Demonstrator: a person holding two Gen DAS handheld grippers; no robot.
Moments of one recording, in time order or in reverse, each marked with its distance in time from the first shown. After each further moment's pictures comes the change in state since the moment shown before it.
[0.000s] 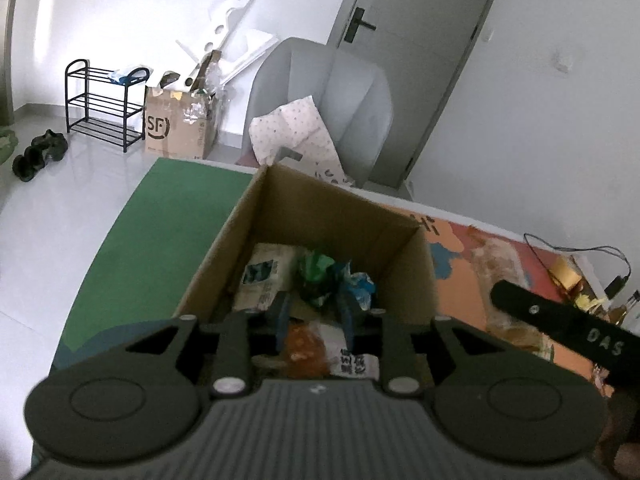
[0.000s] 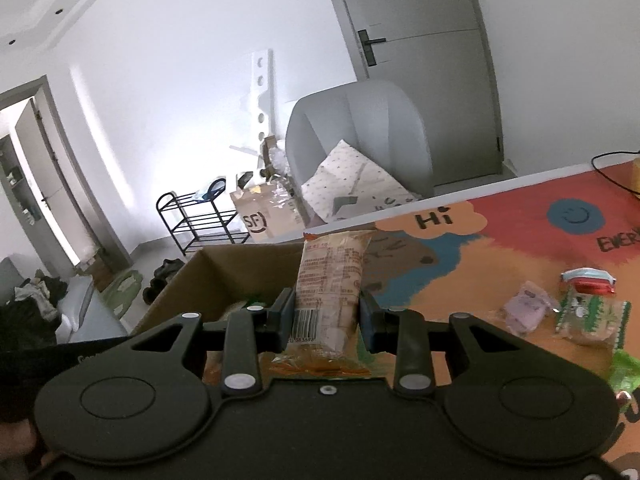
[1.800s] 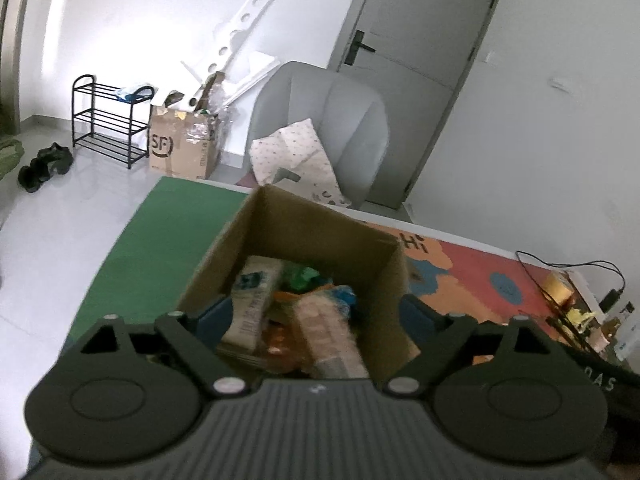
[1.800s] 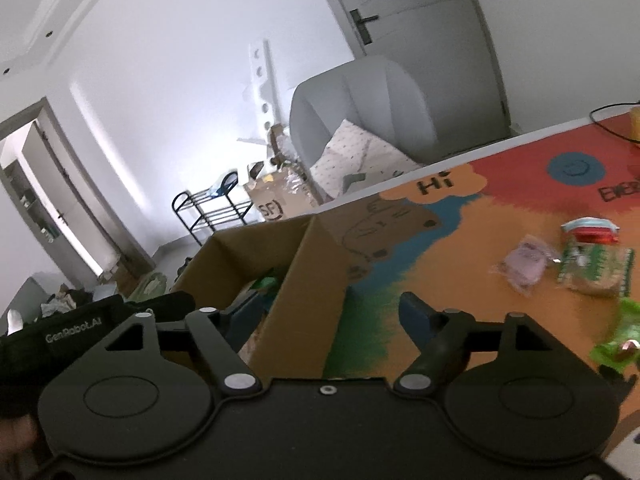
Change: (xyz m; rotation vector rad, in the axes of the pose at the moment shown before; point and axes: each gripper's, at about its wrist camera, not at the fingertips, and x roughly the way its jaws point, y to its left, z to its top) left arm -0.023 -0.017 -0.006 -0.005 -0.062 0.002; right arm -0.019 -0.025 -0.014 0.114 0.046 0.062
